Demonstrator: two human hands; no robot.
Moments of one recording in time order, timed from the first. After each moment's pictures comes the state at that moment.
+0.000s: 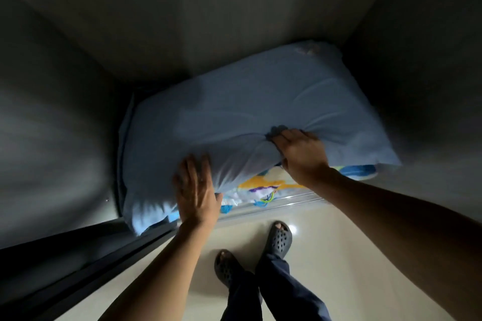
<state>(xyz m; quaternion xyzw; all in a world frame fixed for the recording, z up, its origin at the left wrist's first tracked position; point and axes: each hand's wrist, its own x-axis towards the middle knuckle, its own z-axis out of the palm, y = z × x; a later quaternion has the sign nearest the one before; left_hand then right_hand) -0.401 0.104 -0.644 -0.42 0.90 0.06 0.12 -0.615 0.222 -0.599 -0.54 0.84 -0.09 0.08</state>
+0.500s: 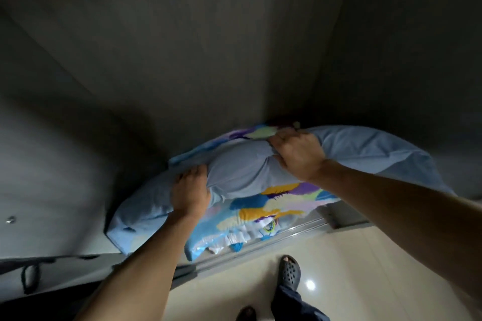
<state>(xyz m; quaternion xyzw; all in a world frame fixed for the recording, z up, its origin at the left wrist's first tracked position) -0.418 0.057 -0.408 -0.33 0.94 0.05 0.06 -0.607 0.228 -0.356 -0.55 0.83 -0.06 -0.04</state>
